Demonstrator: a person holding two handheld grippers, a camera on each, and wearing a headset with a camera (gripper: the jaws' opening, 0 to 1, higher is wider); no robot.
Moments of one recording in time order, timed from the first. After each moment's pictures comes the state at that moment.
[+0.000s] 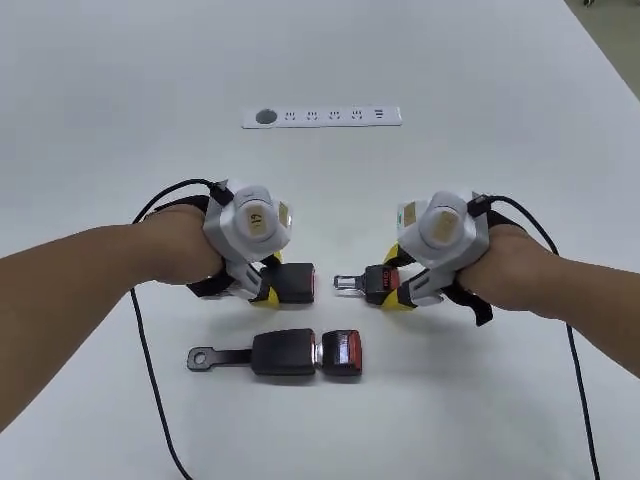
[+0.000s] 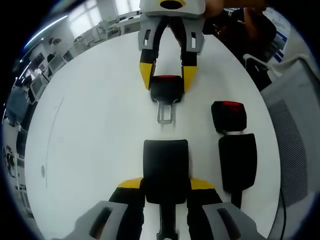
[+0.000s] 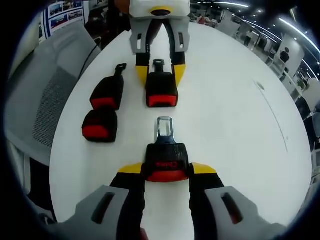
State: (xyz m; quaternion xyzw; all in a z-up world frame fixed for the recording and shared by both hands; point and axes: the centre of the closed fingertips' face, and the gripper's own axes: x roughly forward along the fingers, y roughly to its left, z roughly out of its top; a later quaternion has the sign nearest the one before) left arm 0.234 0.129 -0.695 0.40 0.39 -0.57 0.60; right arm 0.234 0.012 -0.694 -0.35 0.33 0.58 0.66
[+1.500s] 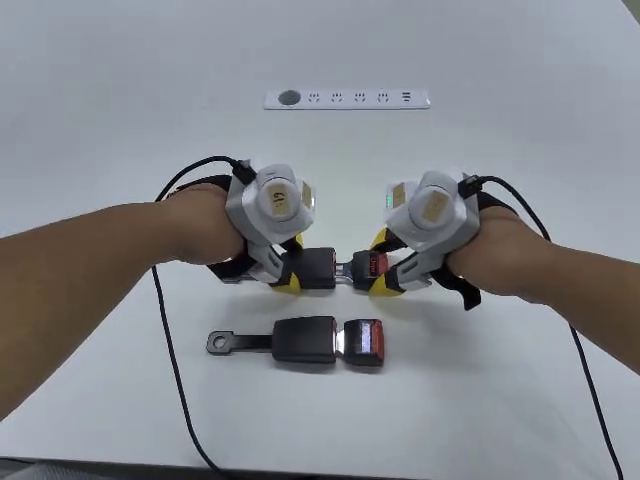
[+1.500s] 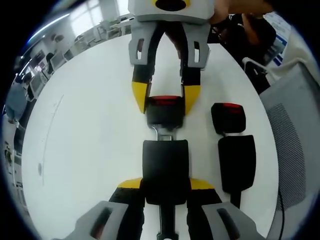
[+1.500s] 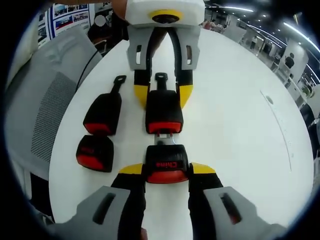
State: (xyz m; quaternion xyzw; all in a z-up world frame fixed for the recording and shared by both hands) left arm 0.233 0.128 -0.695 0.38 0.40 -0.57 0.61; right arm 0.237 0.055 -0.692 -0.34 0.31 0.60 0.65
